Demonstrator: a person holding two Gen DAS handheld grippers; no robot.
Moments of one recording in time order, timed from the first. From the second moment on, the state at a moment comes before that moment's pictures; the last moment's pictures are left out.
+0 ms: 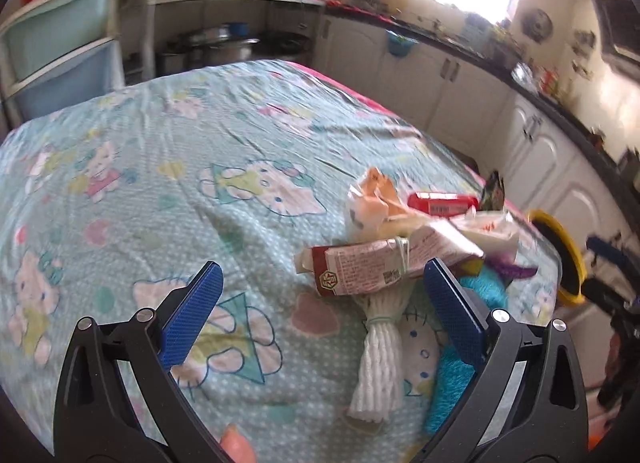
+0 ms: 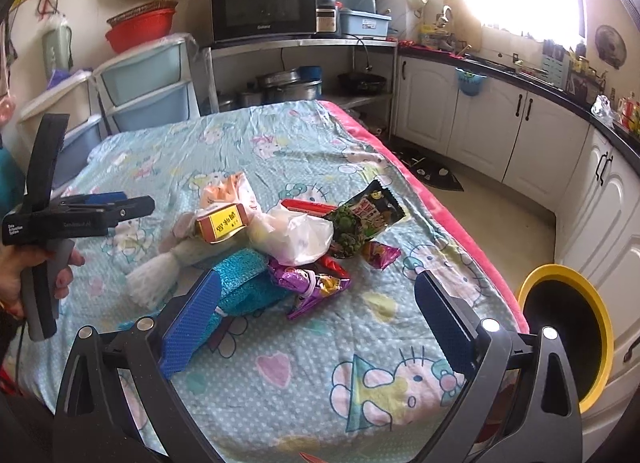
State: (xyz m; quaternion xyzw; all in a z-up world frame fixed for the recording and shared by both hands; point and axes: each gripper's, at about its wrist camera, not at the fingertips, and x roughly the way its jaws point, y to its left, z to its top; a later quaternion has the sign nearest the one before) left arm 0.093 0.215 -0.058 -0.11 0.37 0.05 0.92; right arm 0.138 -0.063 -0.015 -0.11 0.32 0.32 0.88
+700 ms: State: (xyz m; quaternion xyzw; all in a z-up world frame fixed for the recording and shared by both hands) left arm 0.143 0.141 -0.076 0.15 0.41 -0.15 0.89; right arm 0.181 -0.033 -0.054 -0.13 0.38 0.36 0.84
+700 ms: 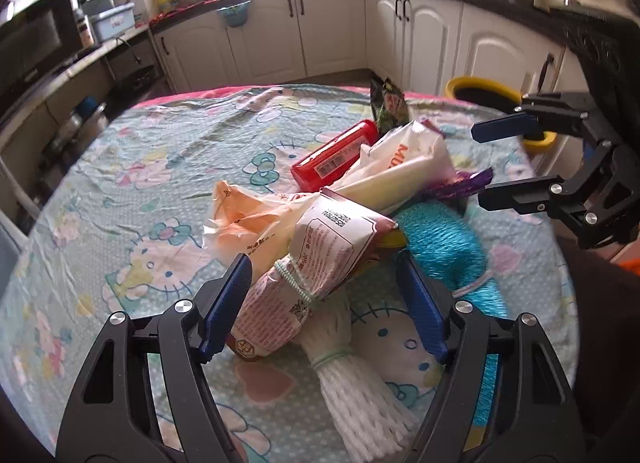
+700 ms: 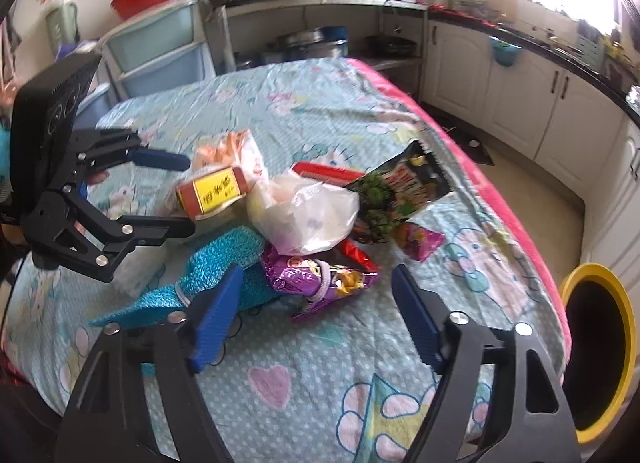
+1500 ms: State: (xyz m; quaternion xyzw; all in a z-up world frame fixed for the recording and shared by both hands) left arm 0.152 0.154 -0.076 0.07 0.42 -0.10 0.90; right arm 0.163 -0.048 -0.039 -0.11 0.37 0.40 0.83
